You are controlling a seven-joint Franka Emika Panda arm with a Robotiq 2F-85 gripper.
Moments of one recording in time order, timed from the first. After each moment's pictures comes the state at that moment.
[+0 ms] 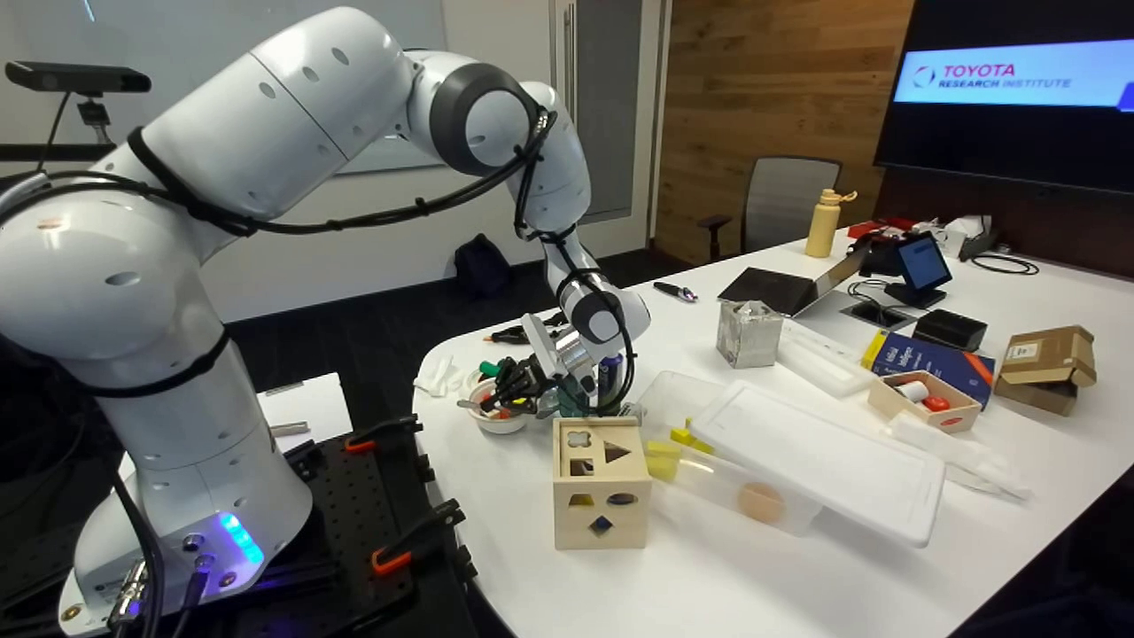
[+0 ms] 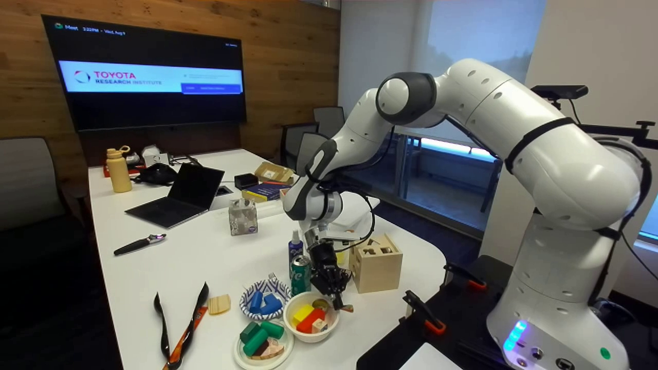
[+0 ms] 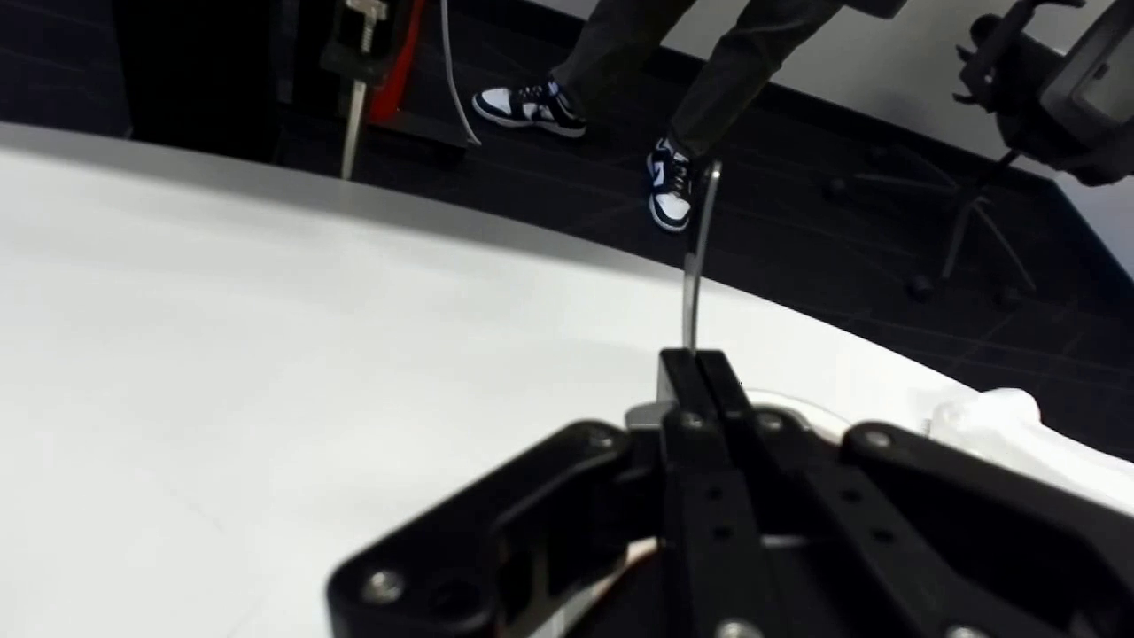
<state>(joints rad) 0.02 1.01 0.15 -1.72 0.31 1.77 -0.17</state>
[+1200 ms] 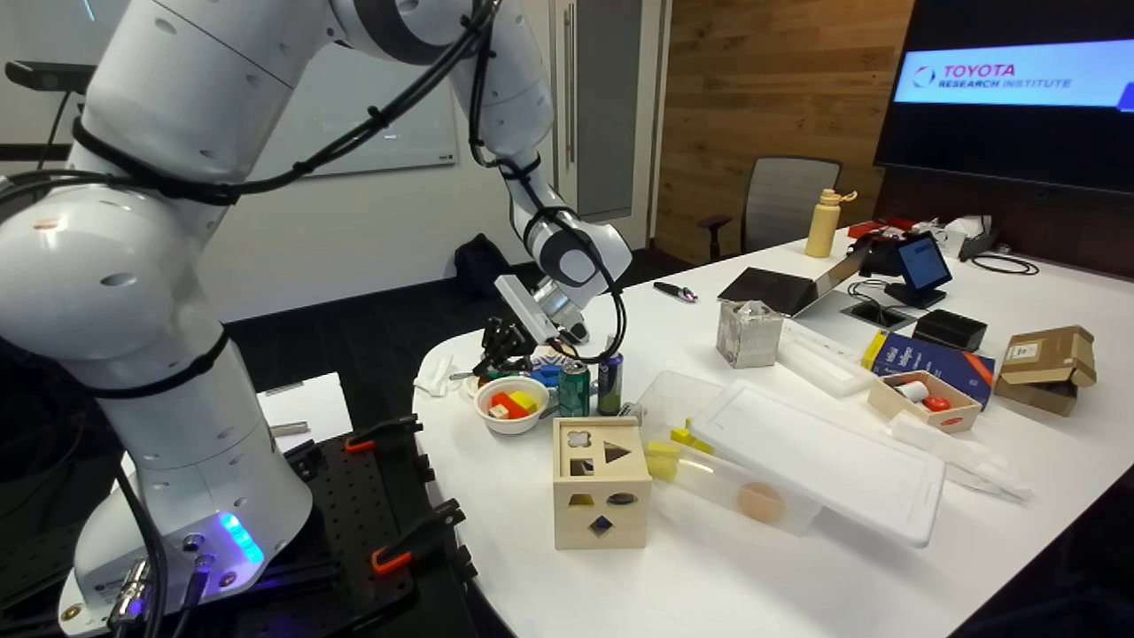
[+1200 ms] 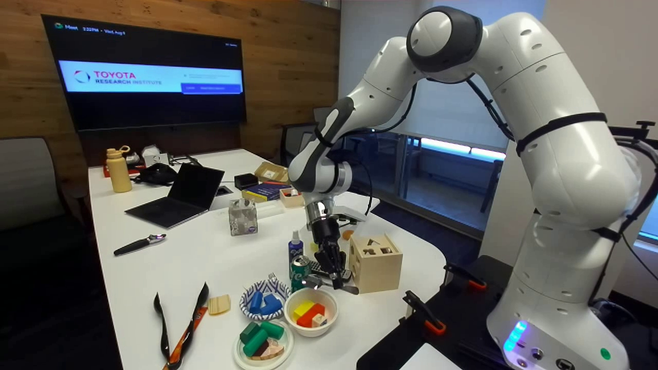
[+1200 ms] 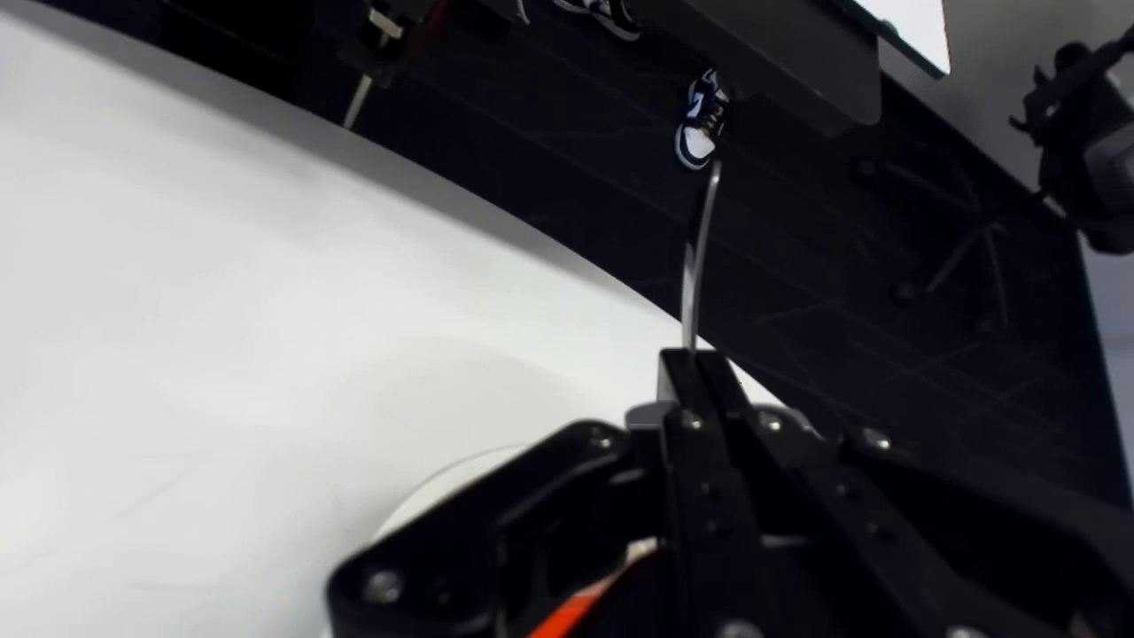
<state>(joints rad) 0.00 0.66 0.21 -2.04 0.32 1.96 -0.43</state>
